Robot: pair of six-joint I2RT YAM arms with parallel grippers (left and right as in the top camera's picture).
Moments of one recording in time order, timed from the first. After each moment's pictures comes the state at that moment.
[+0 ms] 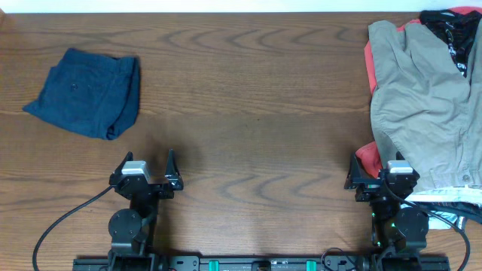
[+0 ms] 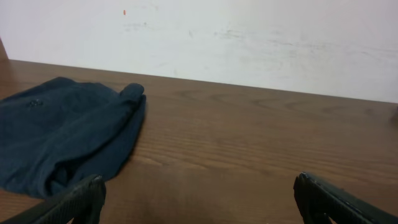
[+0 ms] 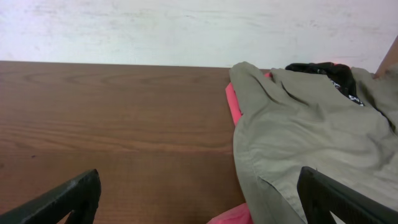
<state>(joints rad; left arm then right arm) -0.06 0.01 0.02 -0.11 -0.03 -0.15 0.02 0.01 0.06 -0.20 0.02 -0.01</state>
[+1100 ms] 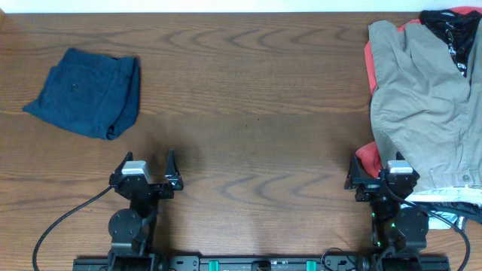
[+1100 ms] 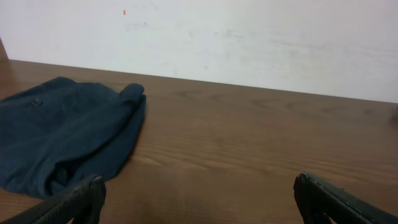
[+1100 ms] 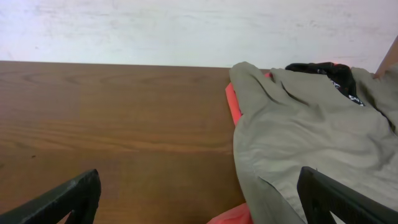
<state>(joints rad) -0.06 0.01 0.02 -0.11 -0.03 -0.15 0.02 0.01 0.06 -0.20 0.02 -0.01</state>
